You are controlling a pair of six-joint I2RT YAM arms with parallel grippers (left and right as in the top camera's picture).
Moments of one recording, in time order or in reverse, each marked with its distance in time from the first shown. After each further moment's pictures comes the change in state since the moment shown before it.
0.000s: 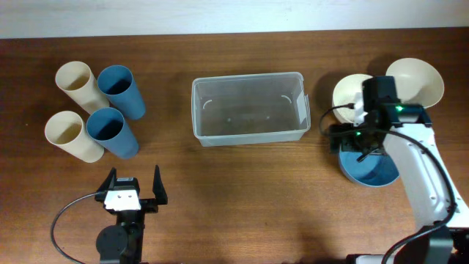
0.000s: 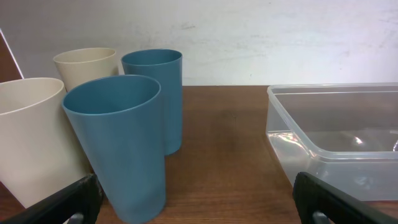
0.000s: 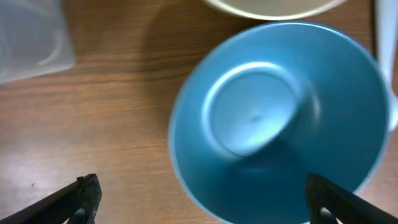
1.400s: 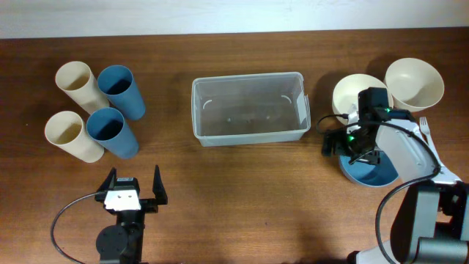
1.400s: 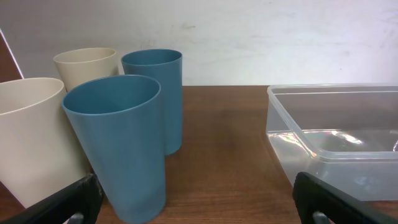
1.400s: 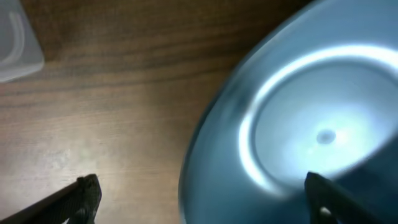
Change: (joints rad) left arm 0.000 0.000 0.000 0.000 0.000 0.000; right arm -0.037 0.167 -0.102 0.151 -0.153 0.027
